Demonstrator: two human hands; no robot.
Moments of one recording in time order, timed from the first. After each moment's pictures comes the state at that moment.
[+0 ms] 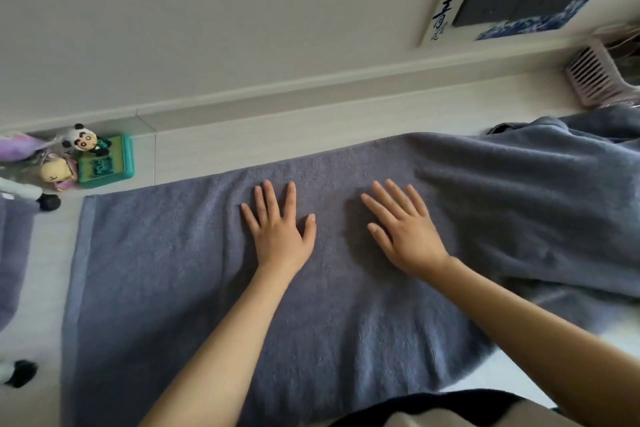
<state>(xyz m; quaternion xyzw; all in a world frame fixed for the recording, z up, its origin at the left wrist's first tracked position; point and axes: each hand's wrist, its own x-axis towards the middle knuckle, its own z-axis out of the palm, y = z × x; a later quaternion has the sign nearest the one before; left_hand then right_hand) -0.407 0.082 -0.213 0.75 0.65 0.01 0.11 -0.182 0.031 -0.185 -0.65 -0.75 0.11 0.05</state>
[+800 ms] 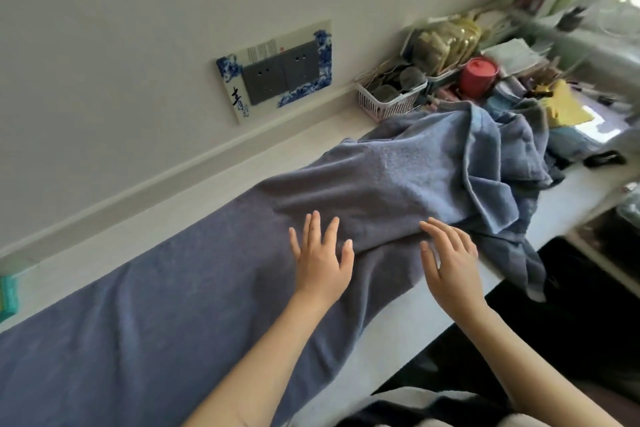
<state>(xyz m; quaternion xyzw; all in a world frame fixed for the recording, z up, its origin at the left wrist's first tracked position) -0.187 -0.042 -0.130 0.88 0.42 0.13 0.19 -0.031 -0.183 -0.119 -0.85 -0.43 -0.01 0.30</state>
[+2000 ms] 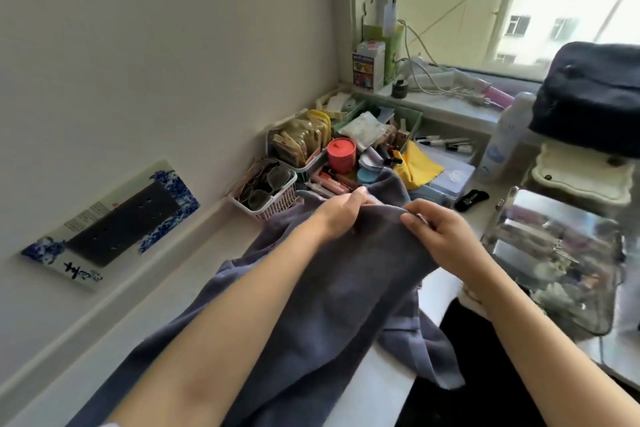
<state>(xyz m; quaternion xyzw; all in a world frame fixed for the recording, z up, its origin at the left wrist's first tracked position) 0.168 -0.023 0.001 0.87 0.15 -0.08 0.46 0.206 -0.214 0.004 -0.80 -0.33 0.08 0.49</state>
